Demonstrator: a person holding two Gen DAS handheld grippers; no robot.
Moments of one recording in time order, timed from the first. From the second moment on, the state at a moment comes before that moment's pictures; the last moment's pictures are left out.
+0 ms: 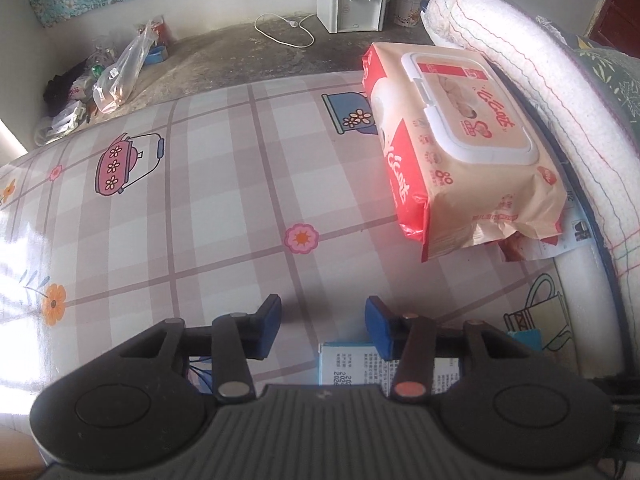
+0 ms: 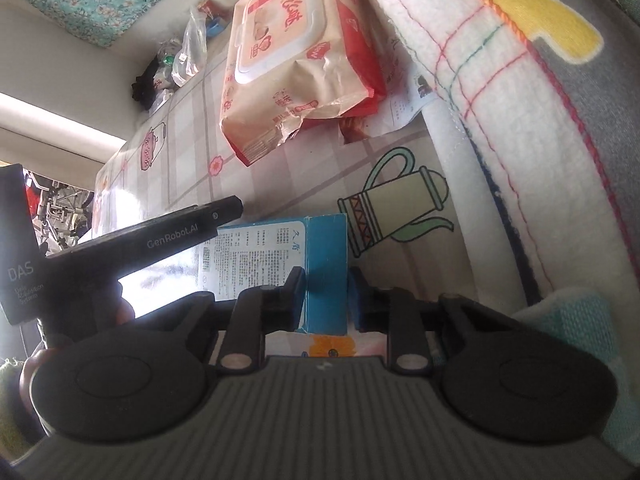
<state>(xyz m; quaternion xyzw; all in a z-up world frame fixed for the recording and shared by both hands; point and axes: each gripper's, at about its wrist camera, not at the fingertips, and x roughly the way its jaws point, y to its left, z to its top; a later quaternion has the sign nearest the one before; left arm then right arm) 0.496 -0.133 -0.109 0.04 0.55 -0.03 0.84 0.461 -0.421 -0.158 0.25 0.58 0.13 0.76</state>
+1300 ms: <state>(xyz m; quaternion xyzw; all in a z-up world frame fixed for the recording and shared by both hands) 0.425 -0.113 -0.101 0.05 0.62 -0.20 0.76 0.462 -0.381 -0.166 0.32 0.64 0.15 0.68</state>
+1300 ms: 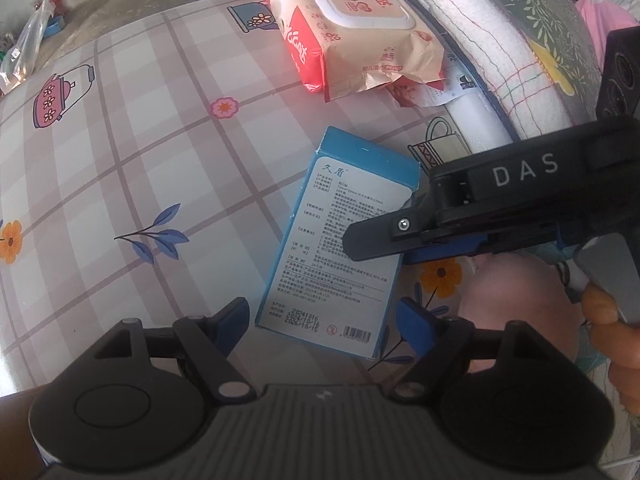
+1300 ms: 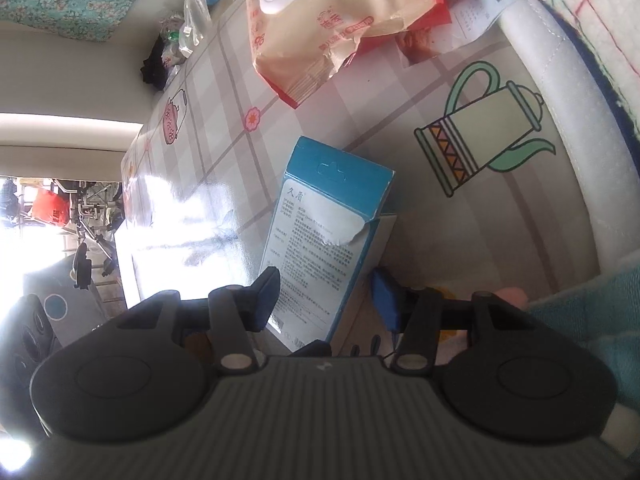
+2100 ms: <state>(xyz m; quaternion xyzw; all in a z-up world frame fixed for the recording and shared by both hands) 0.351 -0.088 0.013 0.04 0.52 -0.16 0.84 0.377 -0.380 -0.036 0.33 0.51 0.18 0.77</state>
